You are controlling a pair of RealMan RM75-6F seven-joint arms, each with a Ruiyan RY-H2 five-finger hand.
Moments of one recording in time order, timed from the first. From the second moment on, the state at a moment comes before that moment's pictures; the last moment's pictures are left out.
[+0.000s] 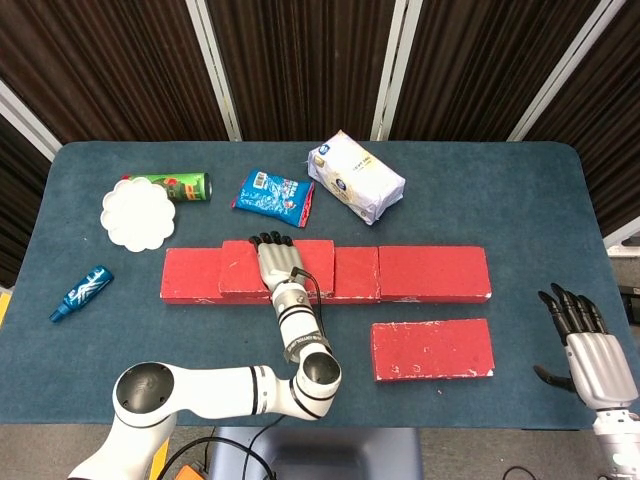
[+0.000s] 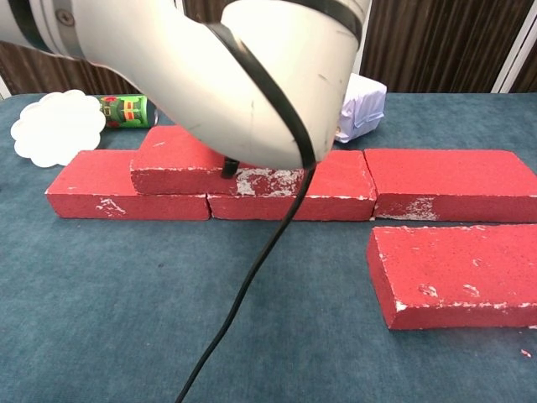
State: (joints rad) left arm -1.53 -1.98 -0.79 -1.19 -0.17 1.57 1.72; right arm 0.05 -1.01 0.02 -1.78 -1.53 1.45 -0.02
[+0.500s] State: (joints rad) left arm -1.52 -1.94 -0.81 -1.30 -0.16 1.63 1.72; right arm 0.05 -1.01 0.02 -1.78 -1.54 1.46 0.00
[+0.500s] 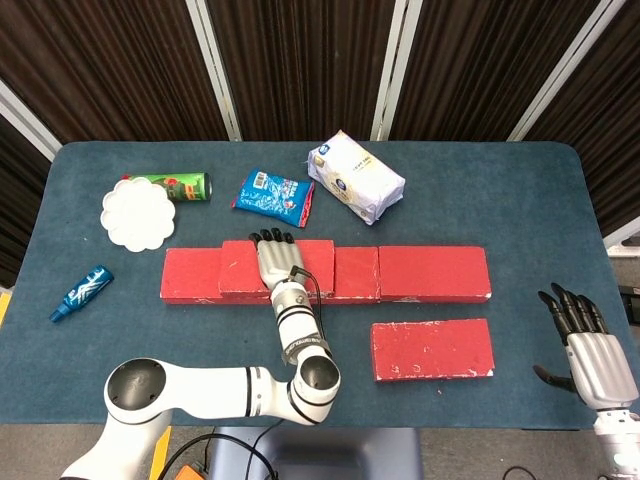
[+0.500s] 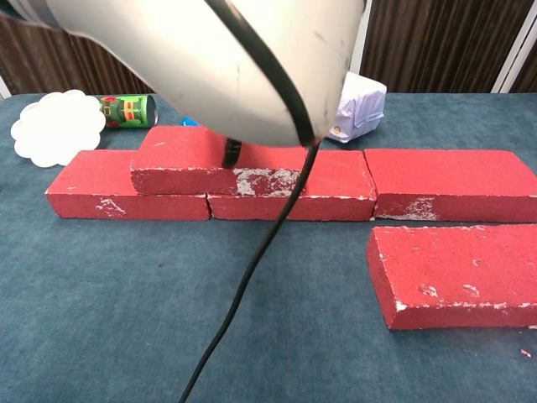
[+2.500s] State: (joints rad) left arm -0.16 -1.15 -0.06 -1.75 1.37 1.44 0.31; right arm 0.05 -1.06 0.03 -1.80 -1.52 1.46 -0.10
